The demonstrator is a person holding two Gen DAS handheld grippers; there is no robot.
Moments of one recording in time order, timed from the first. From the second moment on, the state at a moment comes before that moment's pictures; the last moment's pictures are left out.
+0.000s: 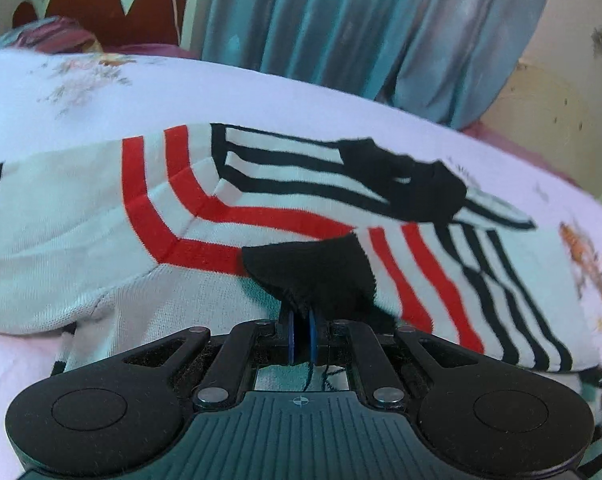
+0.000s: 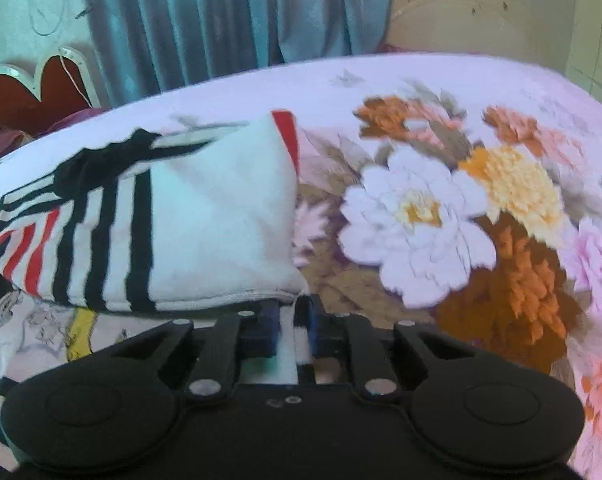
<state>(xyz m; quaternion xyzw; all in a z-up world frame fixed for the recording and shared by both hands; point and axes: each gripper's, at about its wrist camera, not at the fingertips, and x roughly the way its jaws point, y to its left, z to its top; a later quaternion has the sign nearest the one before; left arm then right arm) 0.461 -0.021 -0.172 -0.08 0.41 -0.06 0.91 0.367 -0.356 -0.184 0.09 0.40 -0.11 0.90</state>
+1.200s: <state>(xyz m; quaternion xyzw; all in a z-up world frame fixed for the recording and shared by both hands) 0.476 -0.053 -0.165 -0.03 0.40 -0.07 0.91 0.496 -0.388 -0.176 0.11 0.38 -0.12 0.91</state>
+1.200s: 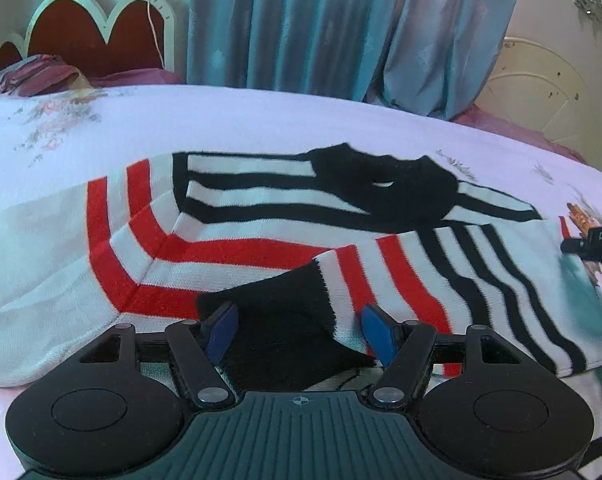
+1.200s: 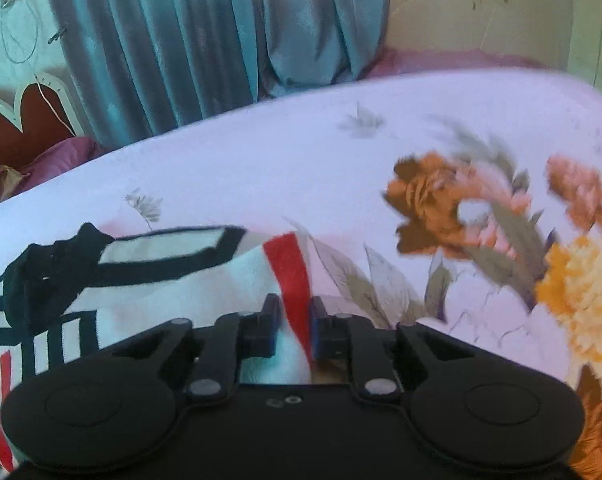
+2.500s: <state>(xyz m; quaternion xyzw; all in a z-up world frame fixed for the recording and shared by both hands) 0.372 0.239 -0.153 -0.20 0.38 0.18 0.88 0.419 -0.120 -0.131 0.03 0.38 0.14 0.91</state>
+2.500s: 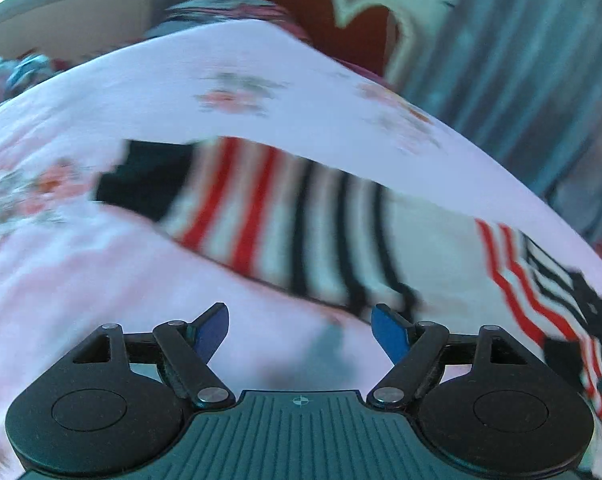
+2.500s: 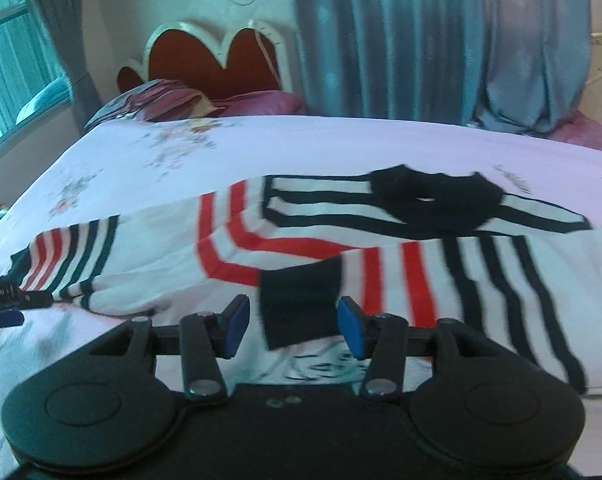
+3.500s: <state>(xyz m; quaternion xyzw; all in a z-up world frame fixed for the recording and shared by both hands) 0.428 0.245 -0.102 -0.19 0.23 0.09 0.95 0.452 -0.051 -0.163 0.03 0.41 0.14 0.90</state>
